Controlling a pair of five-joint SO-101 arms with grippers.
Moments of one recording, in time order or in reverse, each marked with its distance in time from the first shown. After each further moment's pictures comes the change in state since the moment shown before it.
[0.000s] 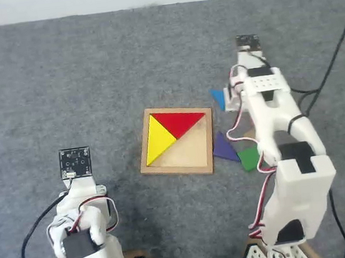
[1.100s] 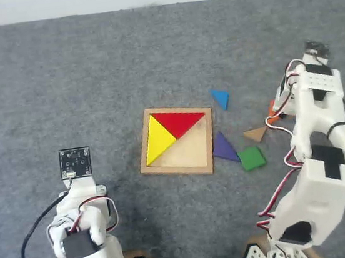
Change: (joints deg) left arm 0.0 0.0 0.0 0.0 0.0; right arm 17.8 -3.5 -0.6 9.8 -2.9
